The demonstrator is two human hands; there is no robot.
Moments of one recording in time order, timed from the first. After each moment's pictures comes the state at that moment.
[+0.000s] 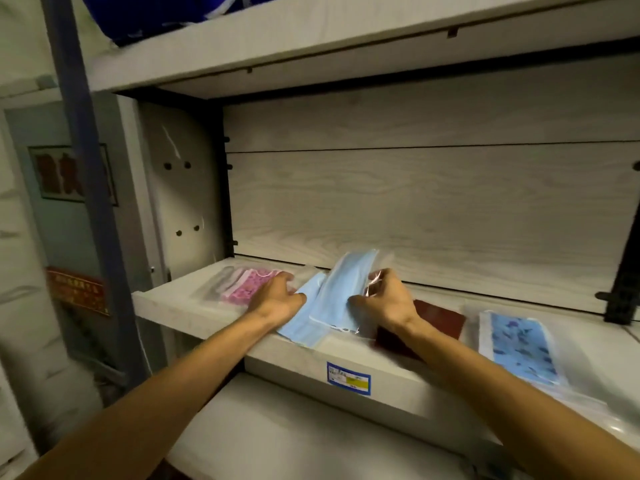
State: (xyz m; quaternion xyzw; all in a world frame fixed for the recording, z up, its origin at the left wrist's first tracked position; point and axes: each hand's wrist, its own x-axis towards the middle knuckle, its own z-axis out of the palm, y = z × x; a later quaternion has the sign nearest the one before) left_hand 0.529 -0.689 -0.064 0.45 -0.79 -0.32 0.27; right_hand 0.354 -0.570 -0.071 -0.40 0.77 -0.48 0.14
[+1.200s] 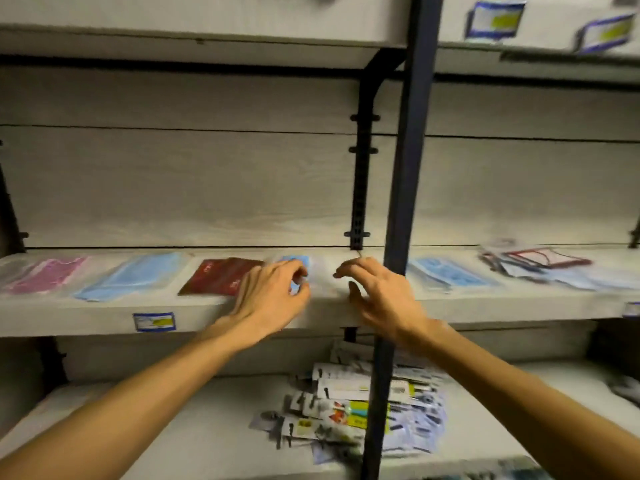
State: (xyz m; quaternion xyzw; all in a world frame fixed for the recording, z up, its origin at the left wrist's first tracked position) left_hand 0.427 -0.402 -0.076 0.10 -0.92 -0.09 0.36; right_hand 0.323 -0.209 -0.078 -0.53 0.77 -0.22 -0.29
